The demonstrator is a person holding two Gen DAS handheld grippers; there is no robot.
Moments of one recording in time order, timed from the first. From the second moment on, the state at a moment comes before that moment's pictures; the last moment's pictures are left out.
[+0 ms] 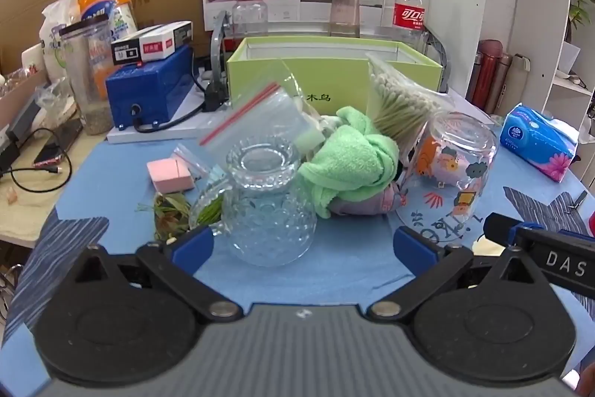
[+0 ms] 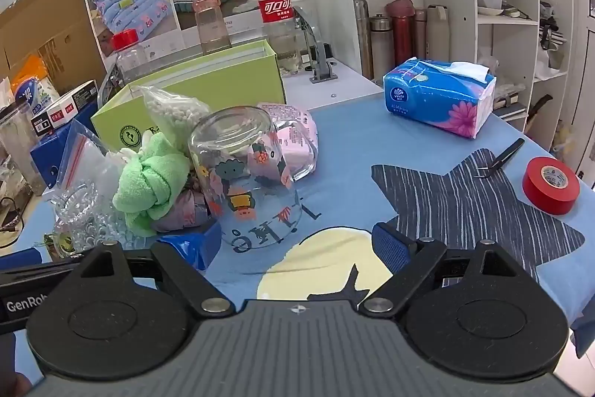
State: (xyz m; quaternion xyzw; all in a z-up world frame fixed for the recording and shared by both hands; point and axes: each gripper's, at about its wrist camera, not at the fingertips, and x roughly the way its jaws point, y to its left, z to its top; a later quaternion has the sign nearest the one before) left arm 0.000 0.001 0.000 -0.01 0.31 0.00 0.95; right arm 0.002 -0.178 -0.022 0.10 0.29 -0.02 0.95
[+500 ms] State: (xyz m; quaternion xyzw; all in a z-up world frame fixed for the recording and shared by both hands) left arm 0.004 0.006 -0.001 -0.03 0.32 0.01 0.95; right arm -0.001 -0.180 -0.022 0.10 0.29 -0.03 0.95
